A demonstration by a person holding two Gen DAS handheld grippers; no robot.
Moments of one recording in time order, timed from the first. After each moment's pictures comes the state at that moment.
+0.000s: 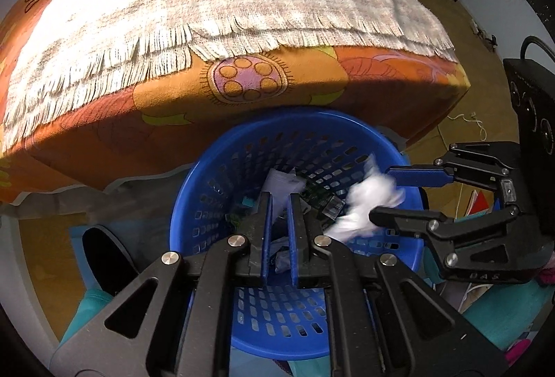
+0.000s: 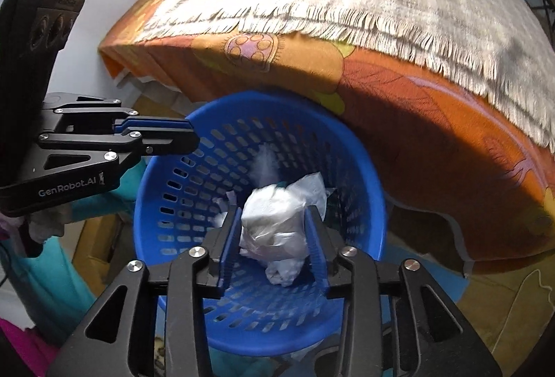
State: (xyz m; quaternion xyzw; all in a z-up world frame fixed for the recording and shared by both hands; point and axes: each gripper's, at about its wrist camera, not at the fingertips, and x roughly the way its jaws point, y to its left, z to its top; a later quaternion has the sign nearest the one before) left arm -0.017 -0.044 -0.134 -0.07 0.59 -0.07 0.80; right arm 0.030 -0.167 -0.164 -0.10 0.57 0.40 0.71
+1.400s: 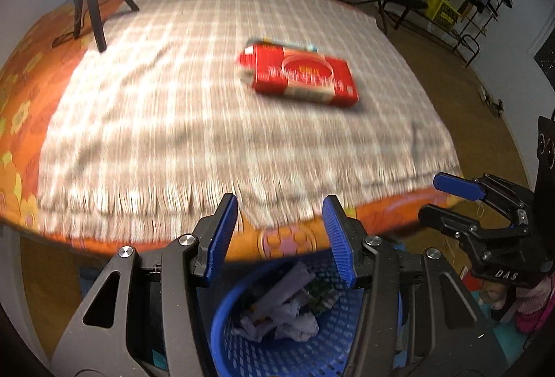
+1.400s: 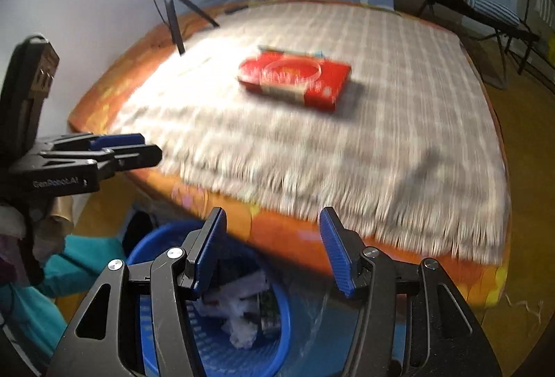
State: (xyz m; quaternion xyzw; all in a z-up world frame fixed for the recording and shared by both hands) left arm 0.057 0.005 -0.064 -0.13 0.49 -0.02 0.86; right arm 0.110 -0.184 -0.078 -0.08 0.47 0.33 0.82
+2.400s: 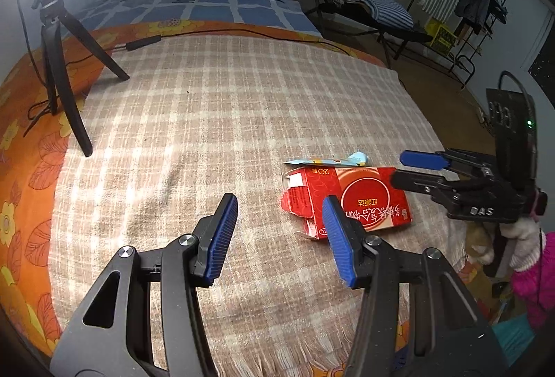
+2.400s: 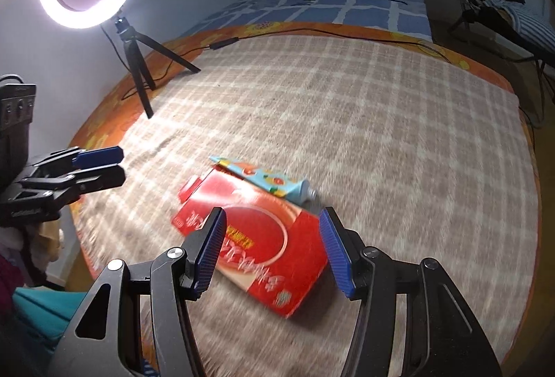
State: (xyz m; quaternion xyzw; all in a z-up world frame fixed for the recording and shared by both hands) left arm 0.181 0.085 -0.057 -0.13 0.44 -0.03 0.89; right arm 0.299 -0.112 -0.091 -0.07 0.46 0.38 0.80
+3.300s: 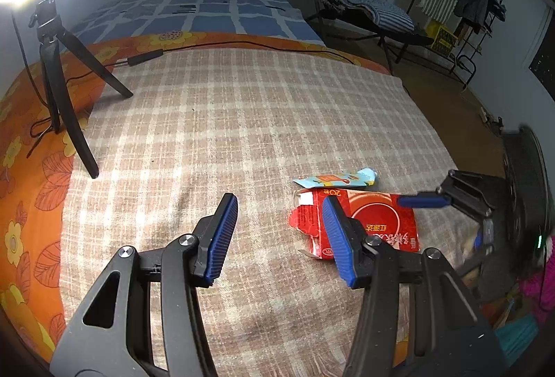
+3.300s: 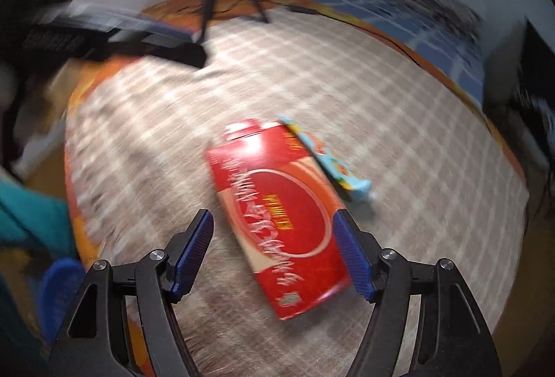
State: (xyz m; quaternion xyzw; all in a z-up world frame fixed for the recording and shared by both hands) left arm 0.194 0.094 -0.051 -0.11 0.43 -0.03 0.90; right arm 0.231 -0.066 -0.103 -0.29 0.39 0.45 0.75
